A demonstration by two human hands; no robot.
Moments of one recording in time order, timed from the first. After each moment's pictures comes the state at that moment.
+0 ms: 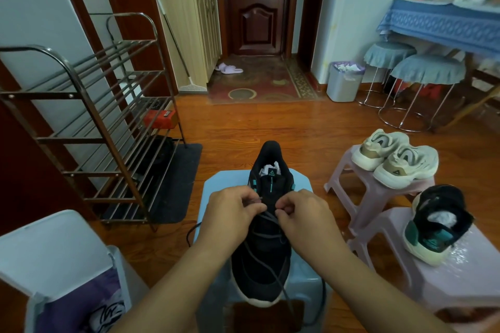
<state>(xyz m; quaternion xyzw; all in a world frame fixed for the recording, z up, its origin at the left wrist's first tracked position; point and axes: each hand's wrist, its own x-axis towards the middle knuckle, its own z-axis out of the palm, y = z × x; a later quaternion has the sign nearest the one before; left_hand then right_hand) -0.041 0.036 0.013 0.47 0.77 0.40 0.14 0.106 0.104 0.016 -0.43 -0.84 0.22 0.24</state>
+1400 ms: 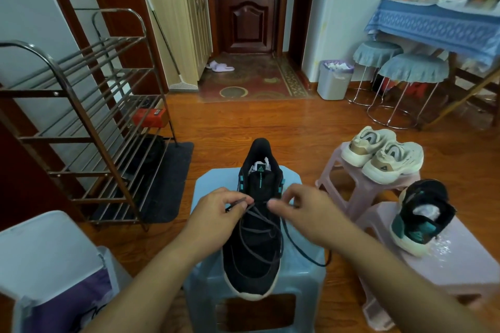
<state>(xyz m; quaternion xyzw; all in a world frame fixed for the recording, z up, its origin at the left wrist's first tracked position) -0.059 0.023 0.003 0.49 0.72 0.42 0.26 0.135 0.120 0.043 -0.44 -0.82 0.34 0.11</state>
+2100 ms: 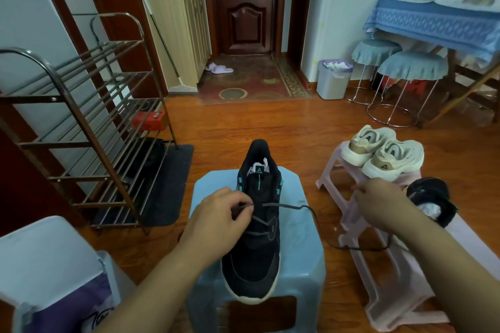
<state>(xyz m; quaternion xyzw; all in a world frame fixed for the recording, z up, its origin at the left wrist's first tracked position) -0.049 0.020 0.007 0.56 0.74 0.35 0.11 0.206 0.188 0.043 -0.60 -0.77 0.19 0.01</state>
